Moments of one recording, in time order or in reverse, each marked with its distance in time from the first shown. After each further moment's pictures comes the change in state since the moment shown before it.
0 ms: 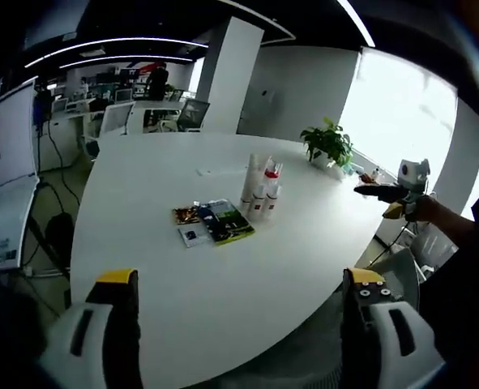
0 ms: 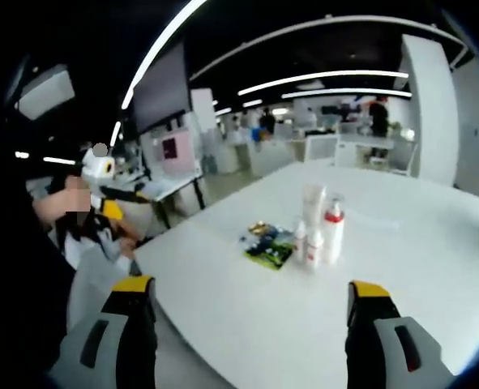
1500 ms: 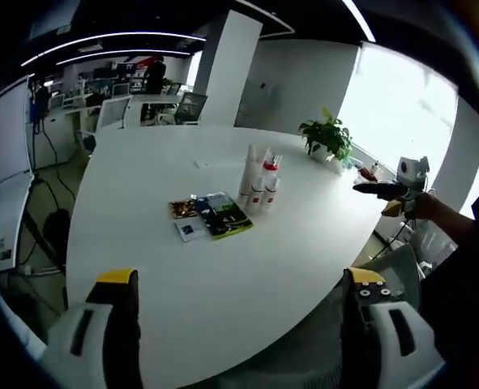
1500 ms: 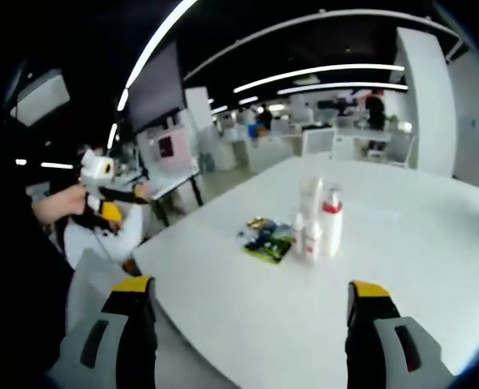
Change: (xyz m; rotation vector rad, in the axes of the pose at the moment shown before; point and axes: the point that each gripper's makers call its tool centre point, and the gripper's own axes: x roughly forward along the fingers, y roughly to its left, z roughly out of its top) left arm 0.009 -0.001 -0.007 0.001 0.039 -0.012; right arm 0.004 -0.006 -0.010 0.032 0.018 -0.004
